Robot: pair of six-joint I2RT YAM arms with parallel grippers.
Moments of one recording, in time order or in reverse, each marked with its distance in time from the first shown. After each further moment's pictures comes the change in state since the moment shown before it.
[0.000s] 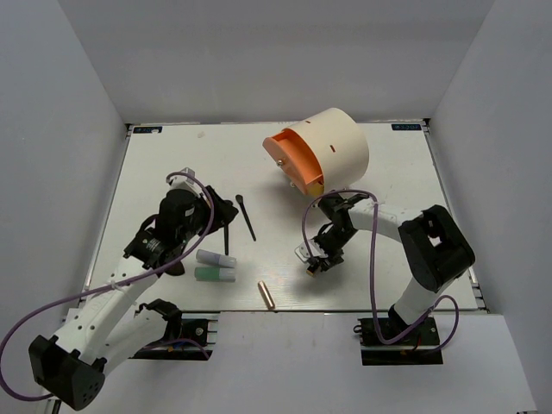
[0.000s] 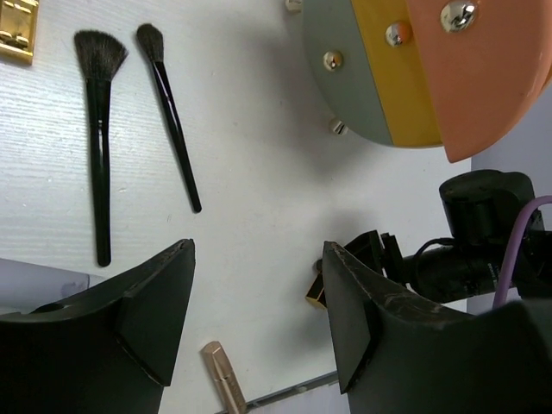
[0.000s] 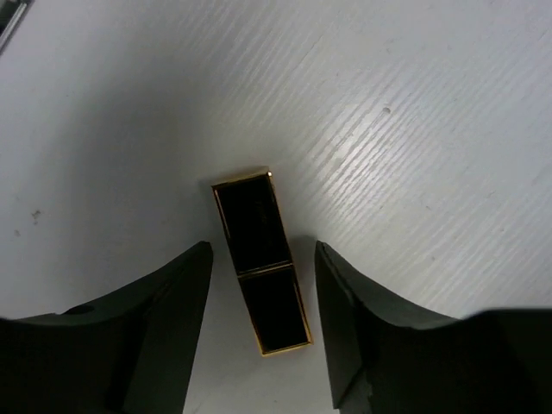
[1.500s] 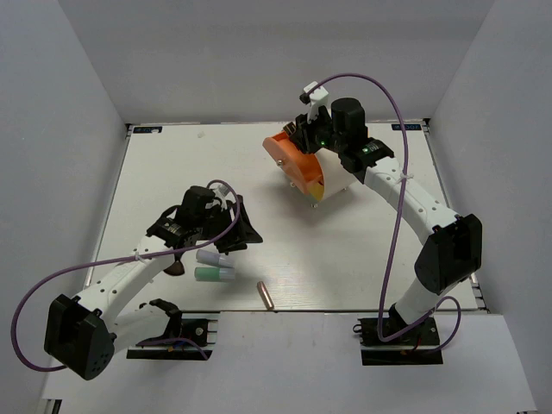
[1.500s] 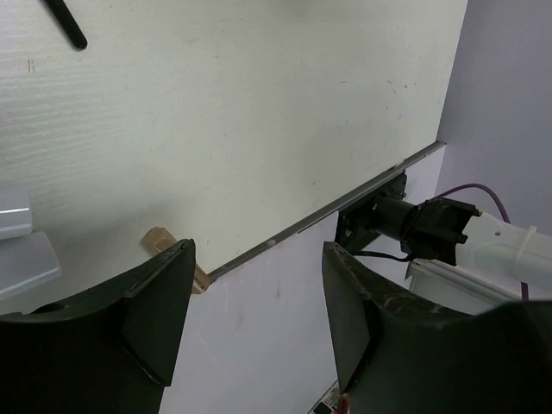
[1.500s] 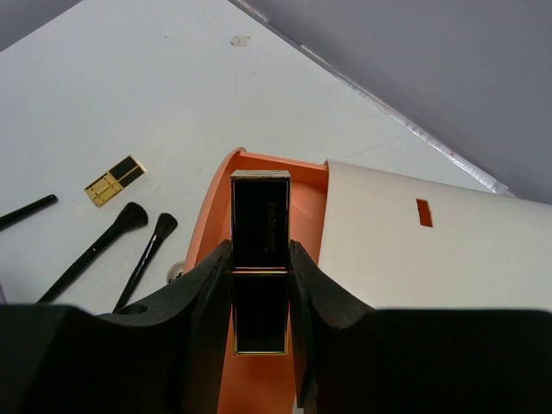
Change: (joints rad) left arm -0.014 0.220 -0.003 -0.047 0.499 0.007; right arm -0.064 -0.034 0.594 0.640 0.423 1.642
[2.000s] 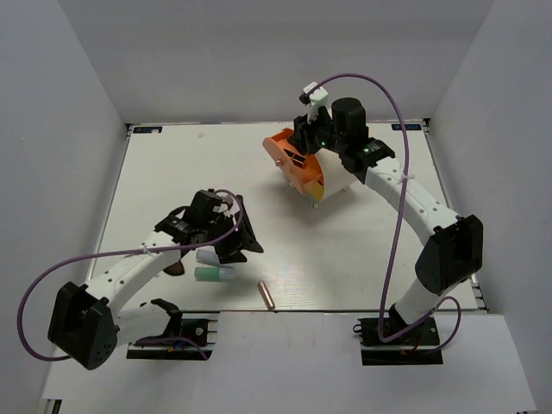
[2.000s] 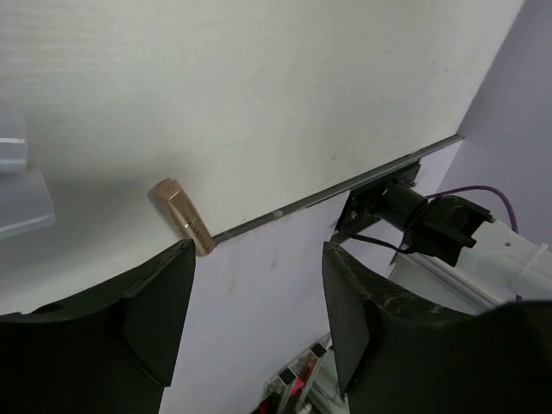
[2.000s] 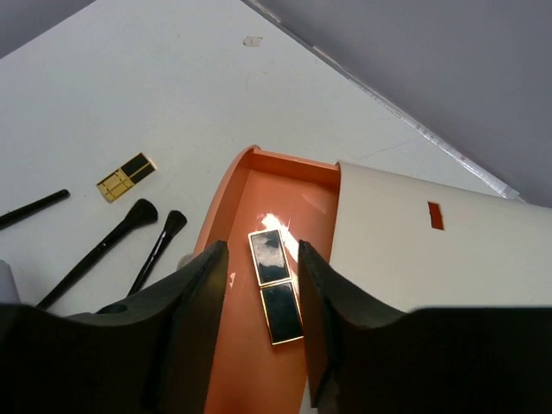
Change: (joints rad) left arm -0.021 0.048 0.000 -0.101 0.001 -0.093; right arm -0.005 -0.003 0.000 -0.005 -0.027 0.001
